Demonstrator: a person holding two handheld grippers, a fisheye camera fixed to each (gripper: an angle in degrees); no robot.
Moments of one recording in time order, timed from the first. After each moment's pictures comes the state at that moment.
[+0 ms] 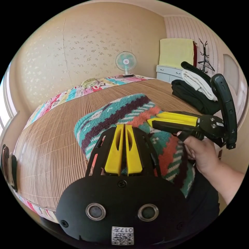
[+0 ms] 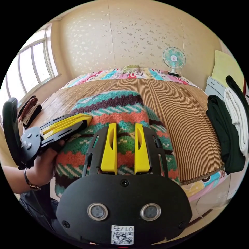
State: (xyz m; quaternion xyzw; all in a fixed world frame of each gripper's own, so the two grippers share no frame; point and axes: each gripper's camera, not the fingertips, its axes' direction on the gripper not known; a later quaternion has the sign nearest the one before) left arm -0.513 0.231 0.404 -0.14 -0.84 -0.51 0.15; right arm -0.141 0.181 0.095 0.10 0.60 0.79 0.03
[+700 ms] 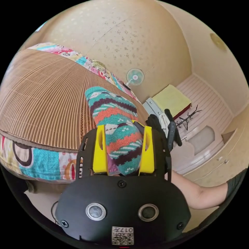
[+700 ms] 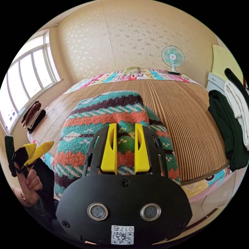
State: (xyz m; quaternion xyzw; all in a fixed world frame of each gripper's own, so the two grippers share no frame) left arm -0.310 0.201 0.475 0.25 -0.80 -0.51 0.20; right arm -0.123 0.170 0.117 0.13 0.60 0.78 0.03
